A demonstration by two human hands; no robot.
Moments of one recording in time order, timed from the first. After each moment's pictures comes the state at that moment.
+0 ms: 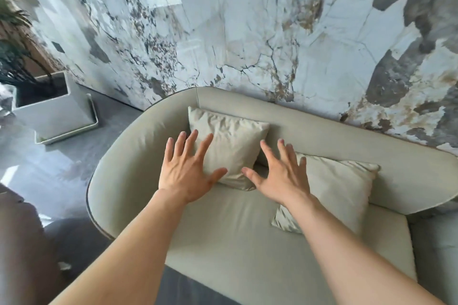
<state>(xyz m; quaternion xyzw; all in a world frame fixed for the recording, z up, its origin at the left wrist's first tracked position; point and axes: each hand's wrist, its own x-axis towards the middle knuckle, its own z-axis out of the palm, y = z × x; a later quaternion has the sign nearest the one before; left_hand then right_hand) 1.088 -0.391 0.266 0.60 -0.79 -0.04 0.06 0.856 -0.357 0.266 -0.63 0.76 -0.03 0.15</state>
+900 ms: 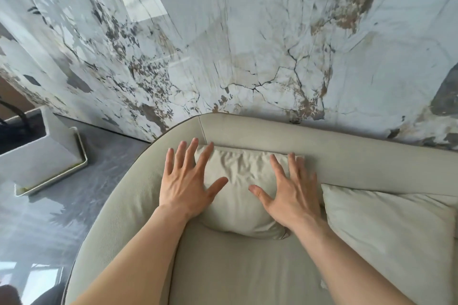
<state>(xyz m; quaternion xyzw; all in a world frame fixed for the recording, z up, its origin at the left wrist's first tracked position) 1.123 -0.638 0.181 0.57 -0.82 -0.02 0.07 0.893 -0.562 0.171 -0.59 0.80 -0.04 0.11</state>
